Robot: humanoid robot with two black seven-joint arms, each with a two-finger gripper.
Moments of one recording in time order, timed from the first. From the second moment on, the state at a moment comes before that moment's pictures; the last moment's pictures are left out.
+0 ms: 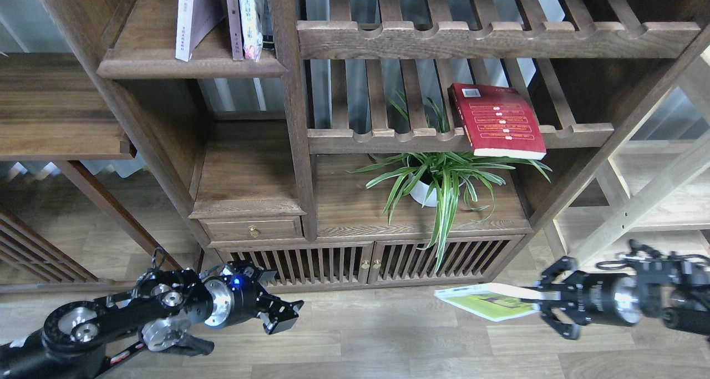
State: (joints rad) left arm -0.54 0.35 -0.28 -1.33 0.68 0.00 0.37; right arm 0.89 -0.82 -0.55 1.16 -0.98 0.03 0.49
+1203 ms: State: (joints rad) left arm -0.75 0.18 -0.06 -1.16 0.86 -0.24 0.25; right arm 1.01 -0.56 -0.56 1.19 -0.98 0.04 0.49
